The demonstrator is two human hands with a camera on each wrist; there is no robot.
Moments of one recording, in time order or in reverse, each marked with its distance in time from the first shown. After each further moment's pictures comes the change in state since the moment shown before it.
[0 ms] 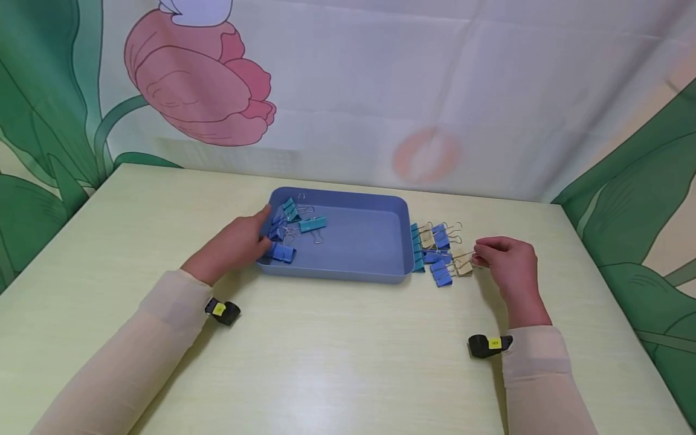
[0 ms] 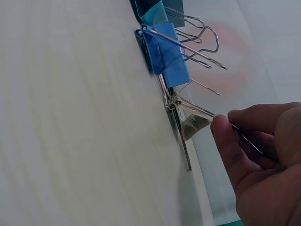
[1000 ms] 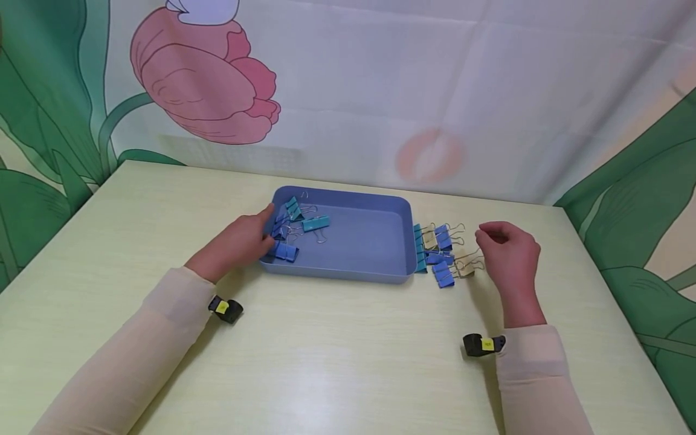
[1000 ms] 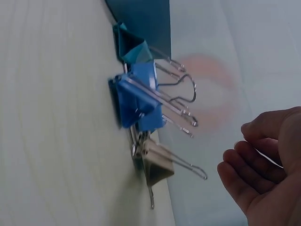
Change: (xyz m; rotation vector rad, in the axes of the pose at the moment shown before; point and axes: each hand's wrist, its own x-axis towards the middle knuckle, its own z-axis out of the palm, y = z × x) left_hand 0.001 0.000 0.001 -0.002 -0.012 -0.006; right_hand -0.013 -0.033 0.013 -0.264 0.227 -0.081
